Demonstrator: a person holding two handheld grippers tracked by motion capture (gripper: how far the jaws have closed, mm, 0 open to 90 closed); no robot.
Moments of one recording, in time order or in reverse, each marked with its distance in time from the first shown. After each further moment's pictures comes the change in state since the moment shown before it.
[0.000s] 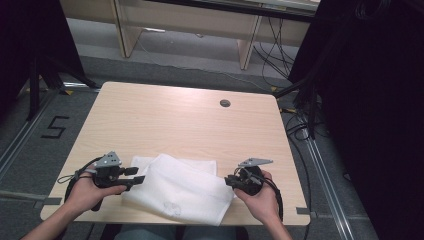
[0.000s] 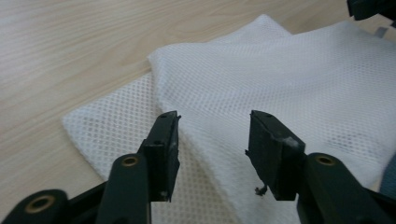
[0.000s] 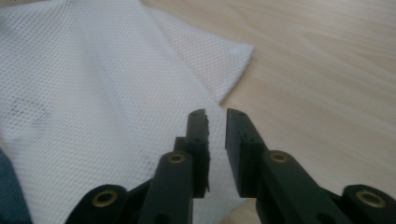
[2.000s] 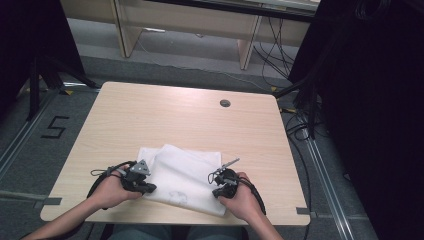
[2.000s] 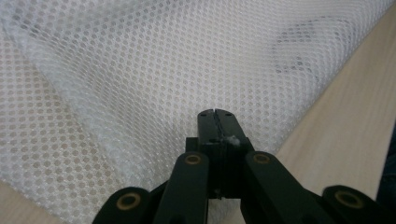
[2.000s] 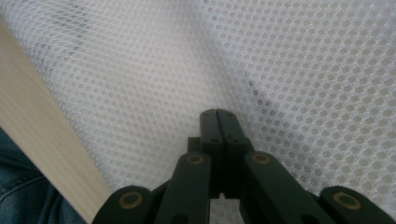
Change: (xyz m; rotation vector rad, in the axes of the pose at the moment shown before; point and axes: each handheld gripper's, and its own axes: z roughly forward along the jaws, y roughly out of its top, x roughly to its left) left arm -0.020 0.014 0.052 0.404 -0.065 0.273; right arm 0.029 0.007 0.048 0.353 0.001 -0.147
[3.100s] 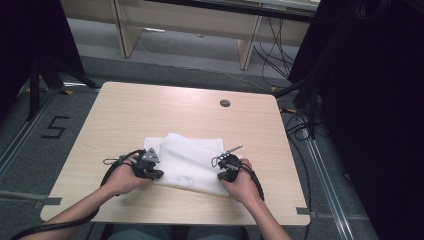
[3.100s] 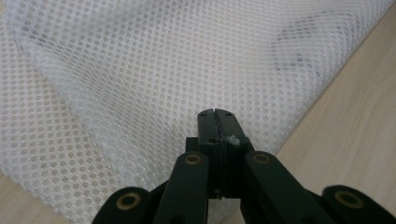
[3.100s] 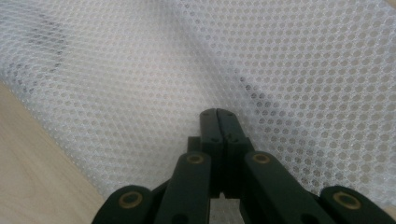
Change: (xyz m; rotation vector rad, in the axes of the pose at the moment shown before) left arm 0.018 0.027 0.021 -0.064 0.084 -0.046; right arm -0.034 0.028 0.008 -0.062 -0.114 0.042
